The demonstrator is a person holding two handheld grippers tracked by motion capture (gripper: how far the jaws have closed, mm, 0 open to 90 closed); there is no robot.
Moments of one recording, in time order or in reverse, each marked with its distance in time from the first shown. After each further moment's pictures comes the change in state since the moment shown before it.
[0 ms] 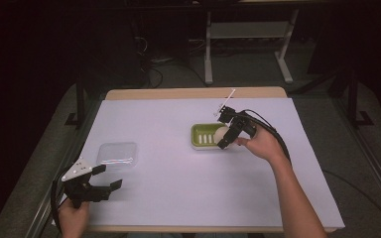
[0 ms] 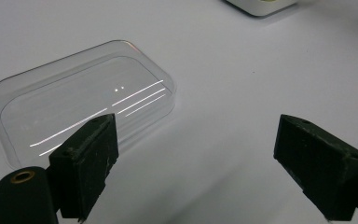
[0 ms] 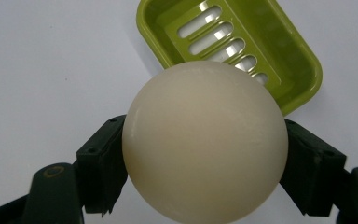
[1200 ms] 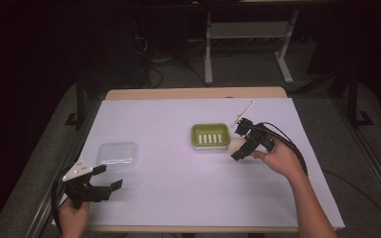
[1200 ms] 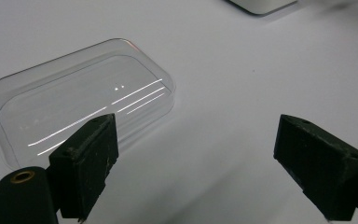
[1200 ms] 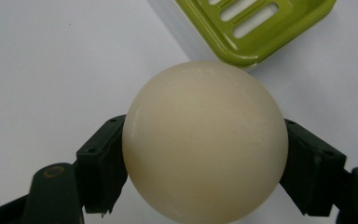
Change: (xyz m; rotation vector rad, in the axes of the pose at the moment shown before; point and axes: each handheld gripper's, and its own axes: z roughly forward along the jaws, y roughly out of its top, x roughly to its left) left arm -0.001 0.000 0.001 0.000 0.002 0.000; right arm 0.006 -0.056 -0.008 -0.018 0.006 0.037
